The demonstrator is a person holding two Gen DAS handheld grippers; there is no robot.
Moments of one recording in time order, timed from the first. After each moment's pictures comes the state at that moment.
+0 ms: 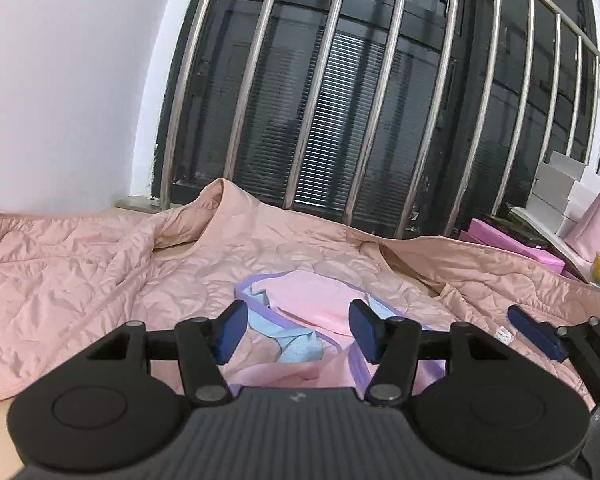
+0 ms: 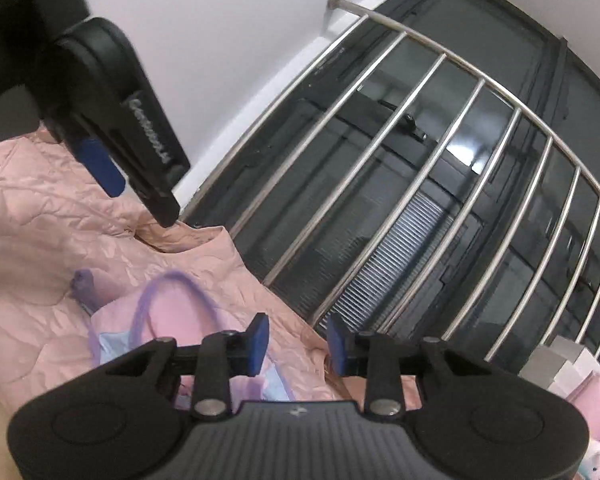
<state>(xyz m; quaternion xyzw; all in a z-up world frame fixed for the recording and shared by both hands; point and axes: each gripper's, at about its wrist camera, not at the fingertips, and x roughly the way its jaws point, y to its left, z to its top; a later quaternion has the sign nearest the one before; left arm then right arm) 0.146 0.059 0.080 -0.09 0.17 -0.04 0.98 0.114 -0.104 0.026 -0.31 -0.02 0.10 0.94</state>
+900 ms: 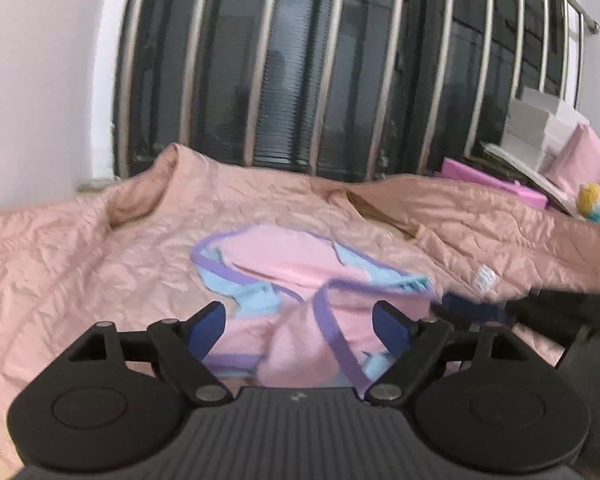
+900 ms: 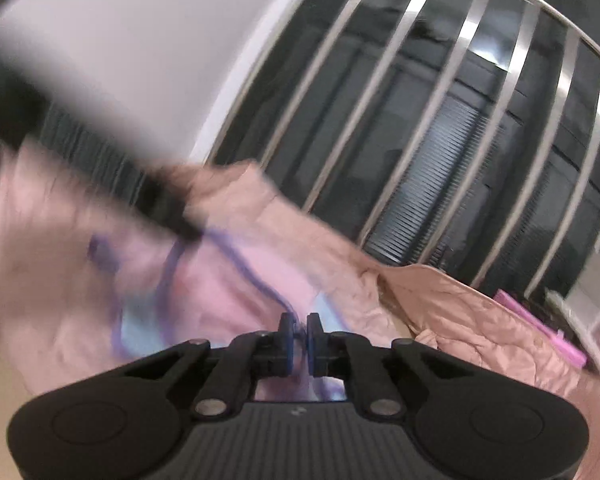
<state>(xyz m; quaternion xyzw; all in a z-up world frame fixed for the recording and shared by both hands) 0.156 0.009 0.056 -0.03 0.23 -0.08 0.97 0.143 -0.124 0.032 -0.21 0.11 0.13 0.96</state>
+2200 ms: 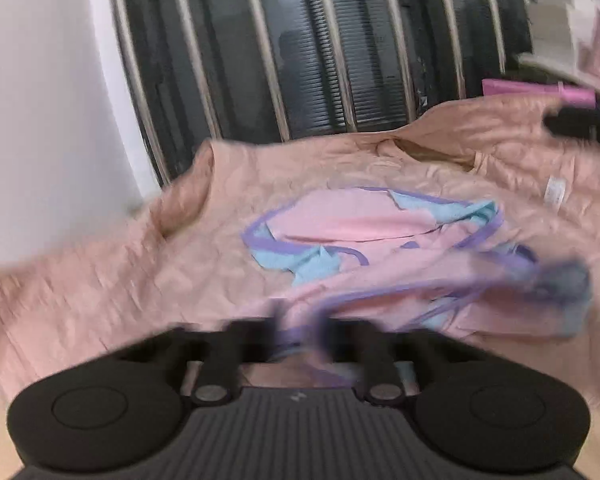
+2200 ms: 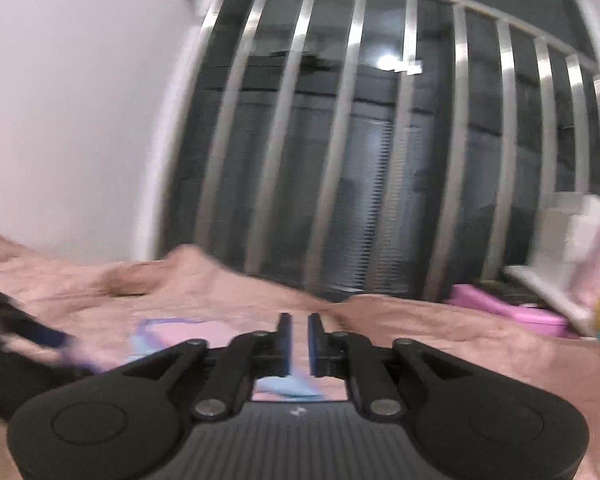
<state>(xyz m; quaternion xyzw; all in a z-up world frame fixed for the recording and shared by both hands) 0.164 -0.004 0.036 0.08 0.26 0.02 0.96 0.140 -0.174 0.061 -0.10 0.06 0.13 0.98</state>
